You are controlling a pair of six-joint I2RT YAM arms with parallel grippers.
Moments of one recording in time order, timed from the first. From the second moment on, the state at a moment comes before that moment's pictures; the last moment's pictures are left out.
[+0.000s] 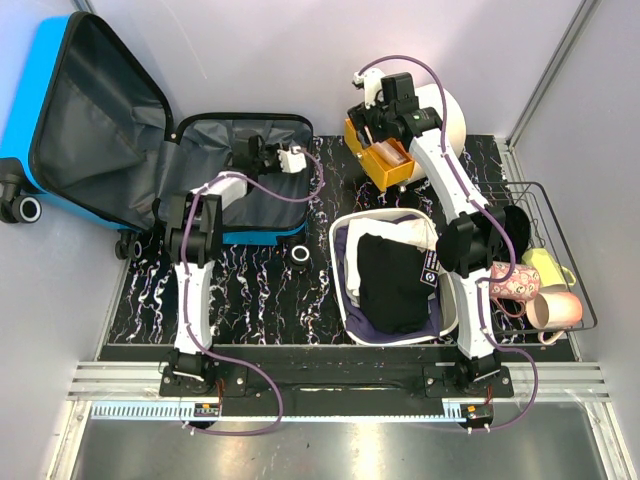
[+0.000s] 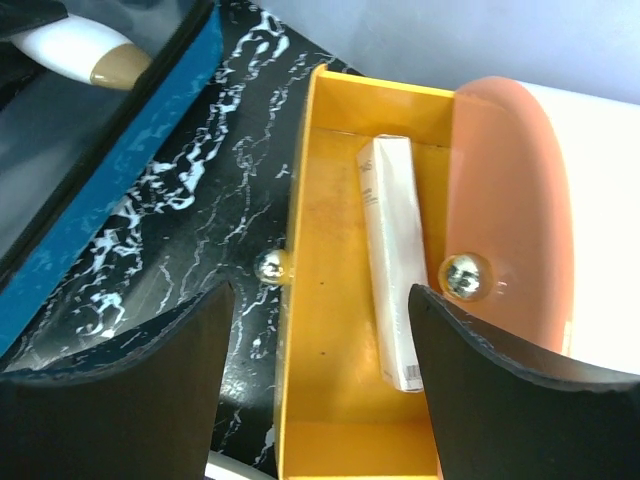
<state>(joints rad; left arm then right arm) -0.17 2.38 1.78 0.16 0.49 1.27 0.36 2.26 2.42 -0.73 -0.05 -0.23</state>
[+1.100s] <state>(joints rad) -0.10 1.82 1.53 0.81 0.99 -0.99 0.32 2.03 1.93 0.50 -0.91 0.74</state>
